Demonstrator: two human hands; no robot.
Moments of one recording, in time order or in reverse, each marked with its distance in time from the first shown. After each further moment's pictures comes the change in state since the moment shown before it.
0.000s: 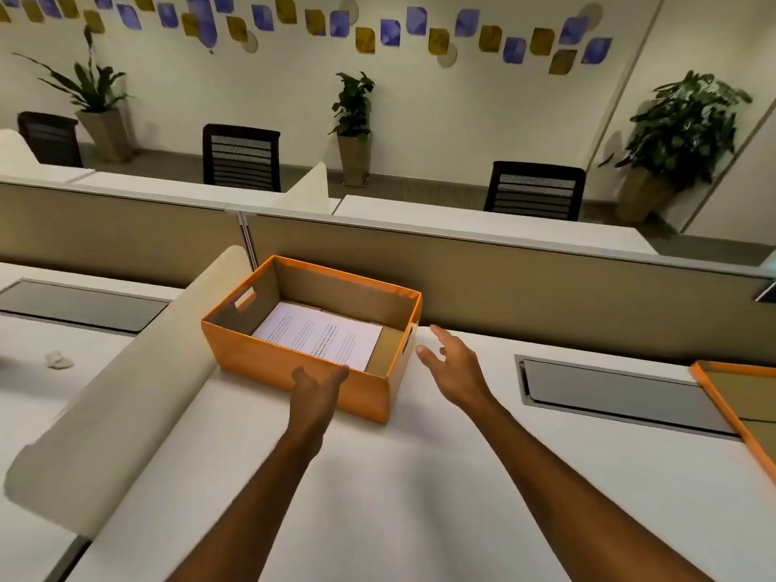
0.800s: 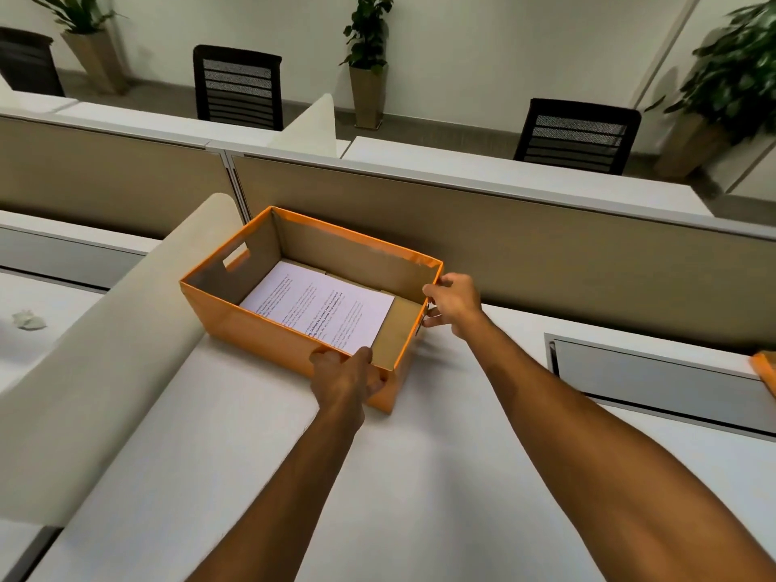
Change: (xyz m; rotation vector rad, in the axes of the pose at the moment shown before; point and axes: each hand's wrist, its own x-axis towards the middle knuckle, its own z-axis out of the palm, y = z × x) left_hand 0.046 -0.009 0.056 -0.259 0.145 -0.169; right_hand 0.135 0.010 0.040 0.310 0.035 0.375
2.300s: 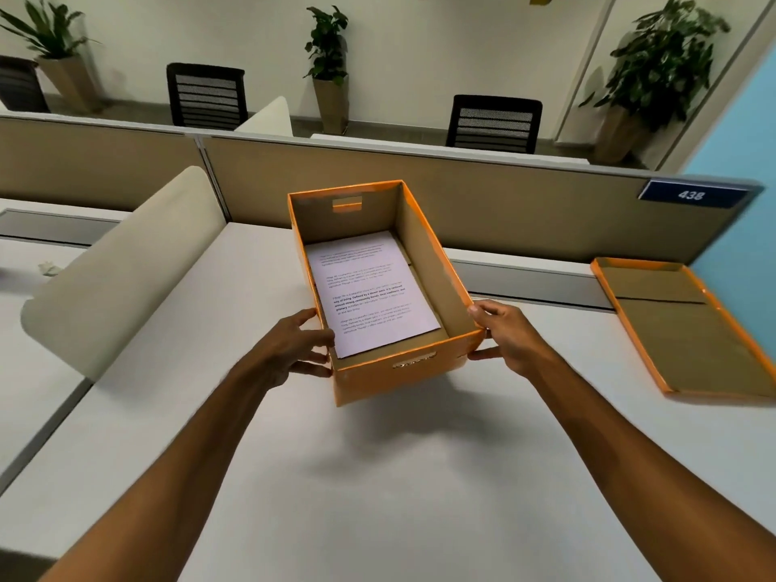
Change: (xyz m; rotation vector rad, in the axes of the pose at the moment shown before) left_hand -0.226 -0.055 -0.083 0.532 -0.492 0.051; right_hand -0.283 0.144 -0.265 0.046 -0.123 -0.008
